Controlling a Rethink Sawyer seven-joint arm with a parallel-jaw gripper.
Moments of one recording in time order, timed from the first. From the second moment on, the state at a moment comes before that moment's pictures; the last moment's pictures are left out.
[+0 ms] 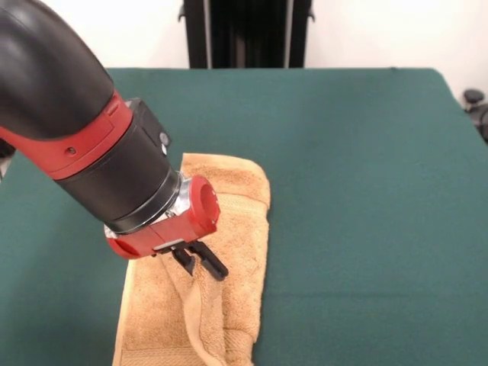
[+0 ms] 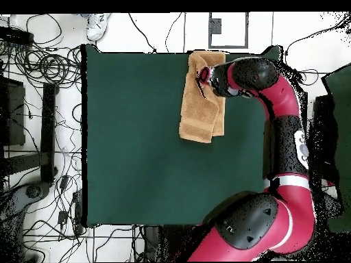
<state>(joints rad) -0.57 -0.10 0.51 0.80 -0.01 1.09 1.42</state>
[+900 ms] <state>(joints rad) -0.51 -0.18 0.41 0.93 0.08 0.94 1.58</state>
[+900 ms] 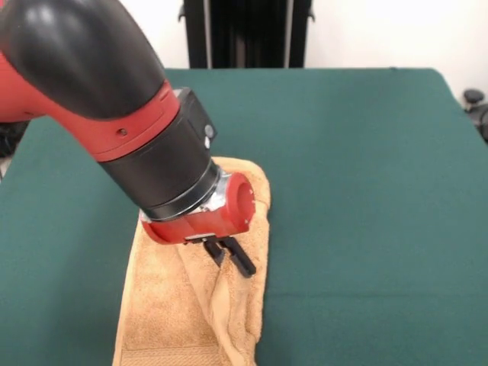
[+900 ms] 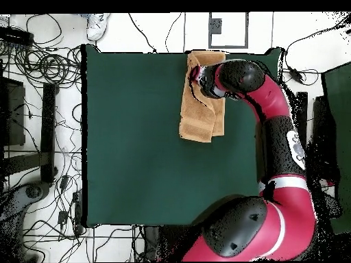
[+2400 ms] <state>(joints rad) -0.45 -0.28 0.35 1.18 0.28 0.67 1.75</state>
